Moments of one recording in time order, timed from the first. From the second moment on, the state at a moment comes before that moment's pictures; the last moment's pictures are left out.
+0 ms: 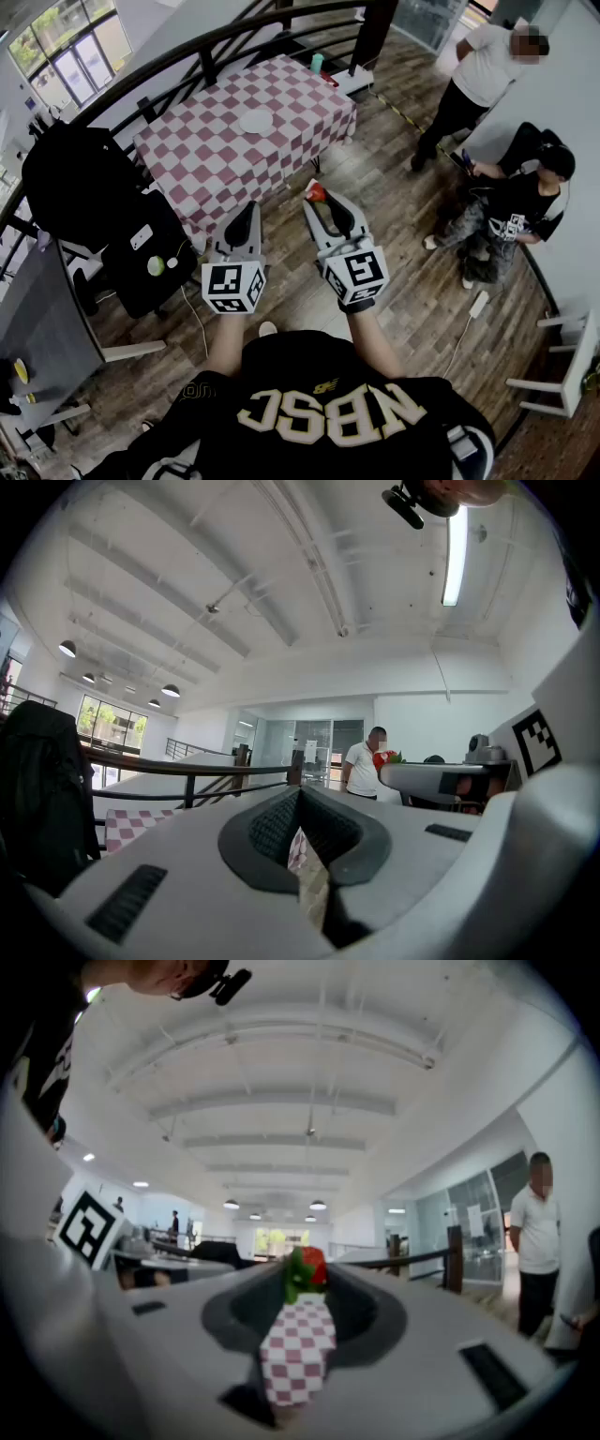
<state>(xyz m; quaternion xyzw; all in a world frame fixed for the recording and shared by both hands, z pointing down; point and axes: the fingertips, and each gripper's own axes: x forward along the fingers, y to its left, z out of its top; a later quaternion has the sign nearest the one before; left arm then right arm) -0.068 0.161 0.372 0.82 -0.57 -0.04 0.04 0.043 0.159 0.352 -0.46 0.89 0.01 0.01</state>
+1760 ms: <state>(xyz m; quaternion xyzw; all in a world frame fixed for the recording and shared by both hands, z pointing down) -0.090 -0.043 0.403 0.81 -0.59 -0.02 0.06 0.006 -0.069 0.373 -0.40 0.91 -0.02 0.04</state>
